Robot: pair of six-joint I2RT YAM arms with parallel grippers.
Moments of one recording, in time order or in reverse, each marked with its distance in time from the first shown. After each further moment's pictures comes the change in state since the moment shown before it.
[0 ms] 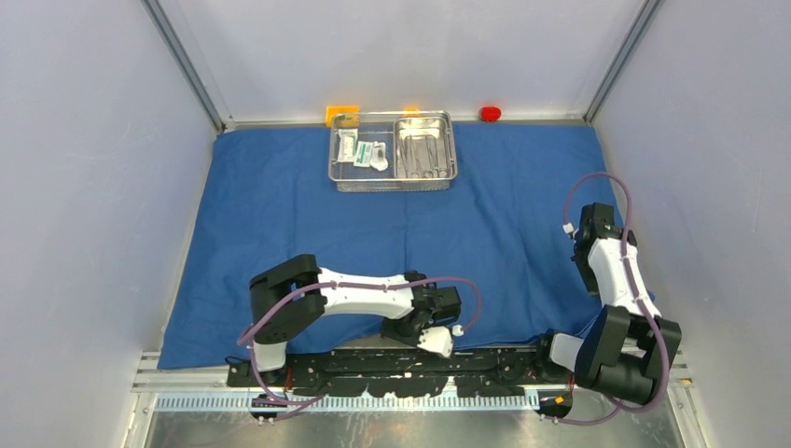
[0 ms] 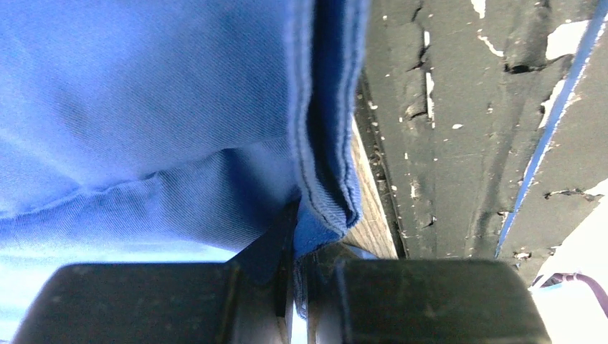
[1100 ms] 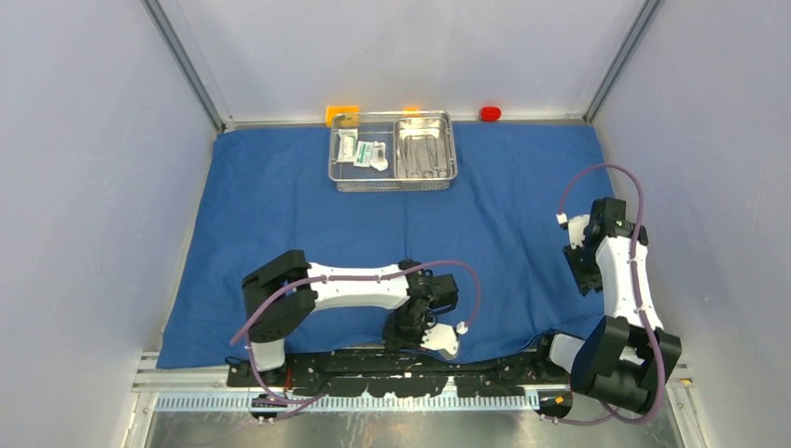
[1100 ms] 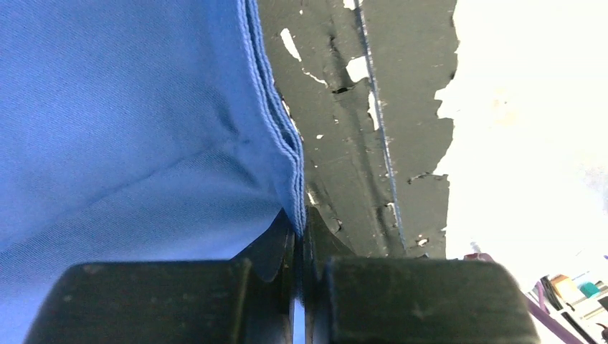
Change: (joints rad) left arm 0.037 -0.031 0.024 -0.060 0.333 0.021; right arm -0.057 -0.084 0.083 -0.142 -0.327 -0.073
